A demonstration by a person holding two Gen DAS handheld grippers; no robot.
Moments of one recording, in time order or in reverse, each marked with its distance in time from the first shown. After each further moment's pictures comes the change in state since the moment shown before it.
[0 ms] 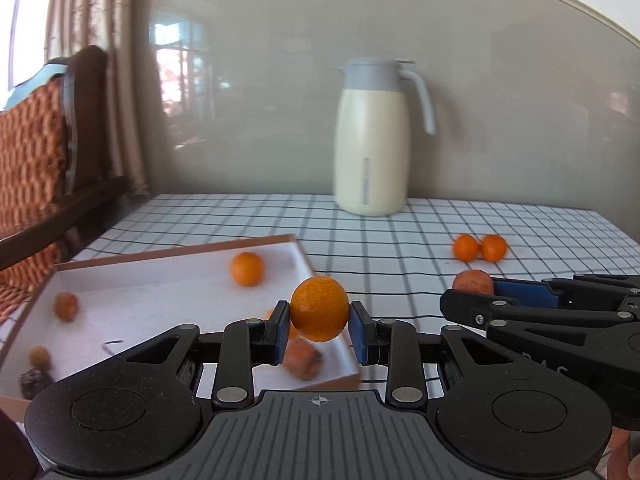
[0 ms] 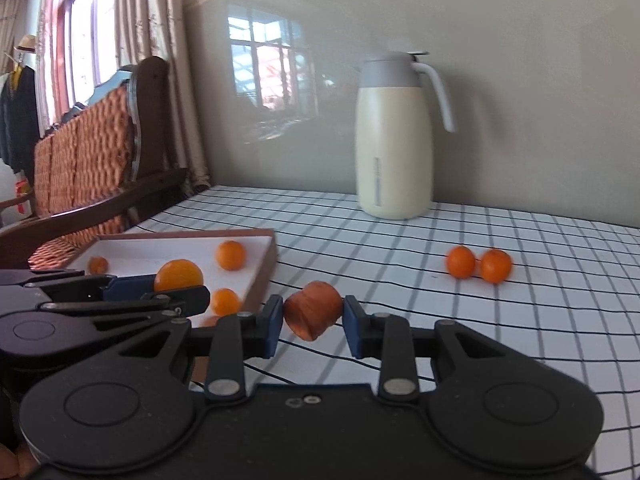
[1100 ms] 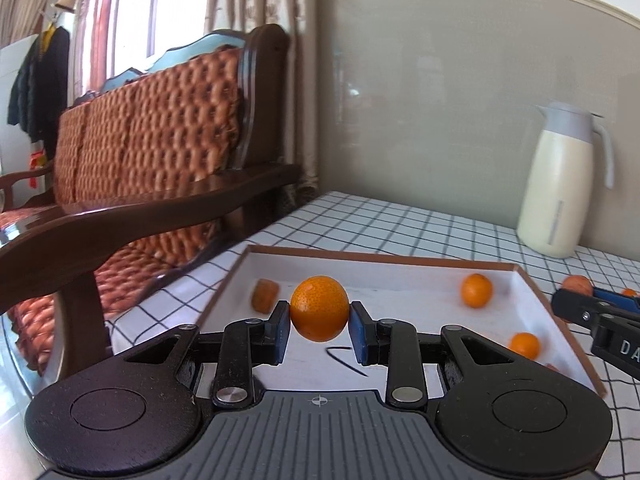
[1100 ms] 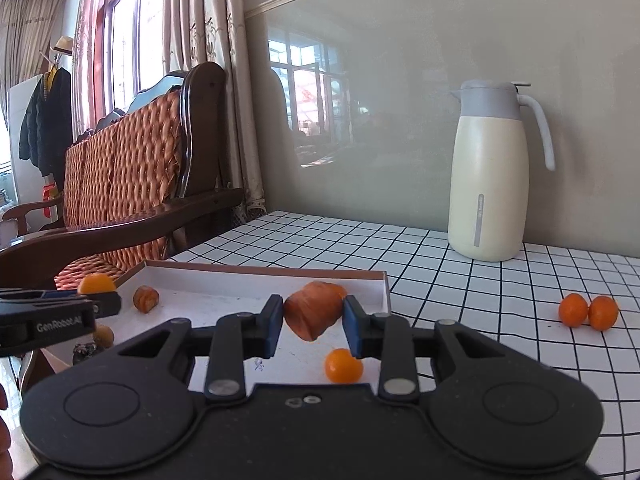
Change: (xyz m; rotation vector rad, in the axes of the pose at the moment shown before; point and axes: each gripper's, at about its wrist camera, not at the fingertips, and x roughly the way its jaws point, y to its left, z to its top) left arm -0.005 0.152 -0.019 -0.198 -0.031 0.338; right arm 0.057 0.090 0.013 -0.042 -0.079 0.062
